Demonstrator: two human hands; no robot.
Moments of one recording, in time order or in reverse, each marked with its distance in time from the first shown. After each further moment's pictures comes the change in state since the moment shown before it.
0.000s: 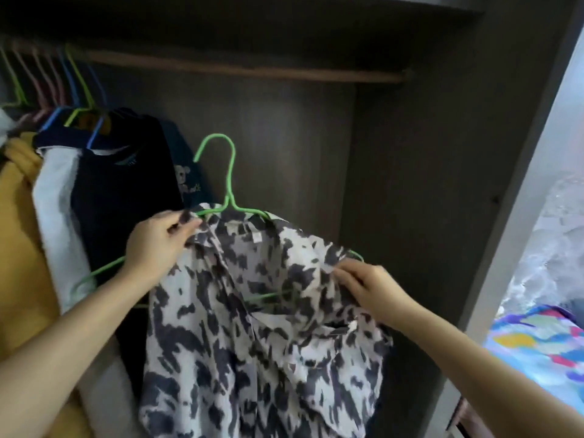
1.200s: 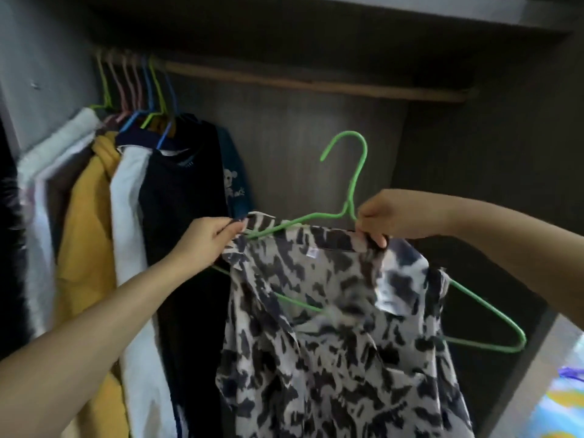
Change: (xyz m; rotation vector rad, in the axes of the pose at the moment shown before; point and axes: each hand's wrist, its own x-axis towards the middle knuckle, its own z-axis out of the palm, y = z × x) left_hand 0.005 0.001 -0.015 -0.242 -0.248 -0.097; right_hand 0.110 -0.106 -0.079 -0.448 -0.507 -0.044
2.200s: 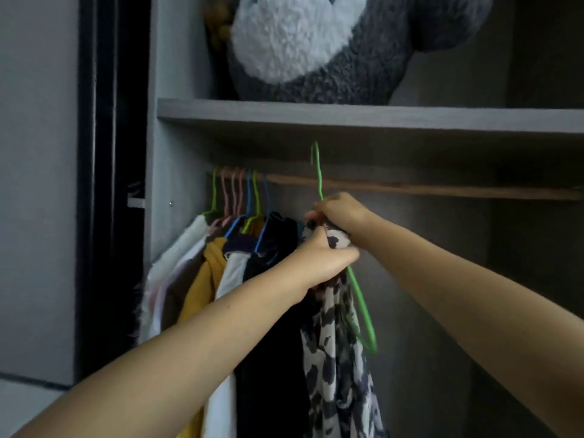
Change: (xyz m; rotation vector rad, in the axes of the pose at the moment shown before) left_hand 0.087 0.101 -0.071 -0.127 -0.119 -0.272; right_hand 0.221 -0.141 -0.069 0.958 0.432 0.047
